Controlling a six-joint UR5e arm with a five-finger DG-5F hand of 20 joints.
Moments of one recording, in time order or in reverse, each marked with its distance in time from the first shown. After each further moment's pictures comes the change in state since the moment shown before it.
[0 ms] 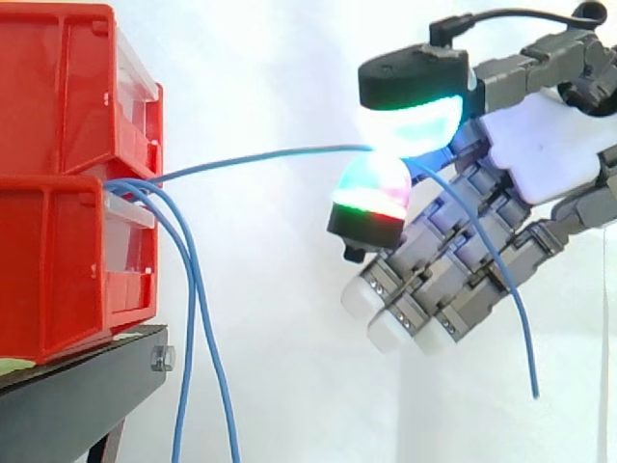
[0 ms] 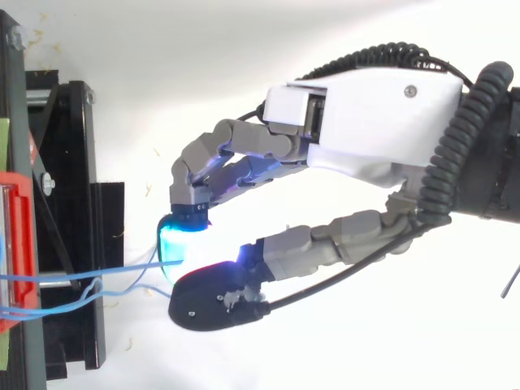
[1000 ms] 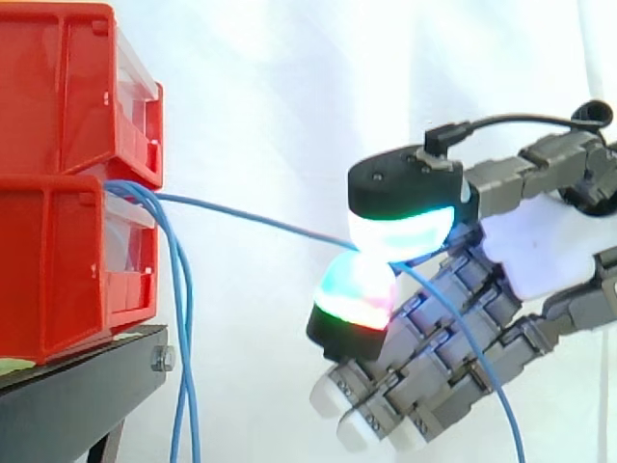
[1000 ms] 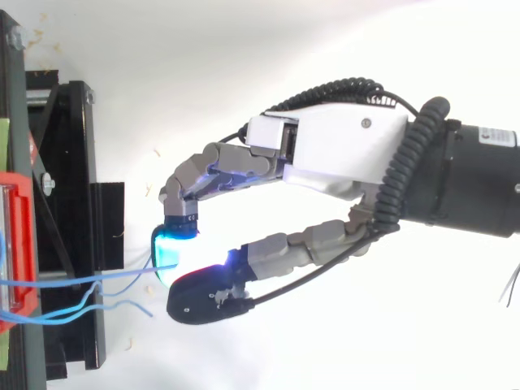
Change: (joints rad) arm 0.006 0.000 -0.171 0.235 -0.003 0.003
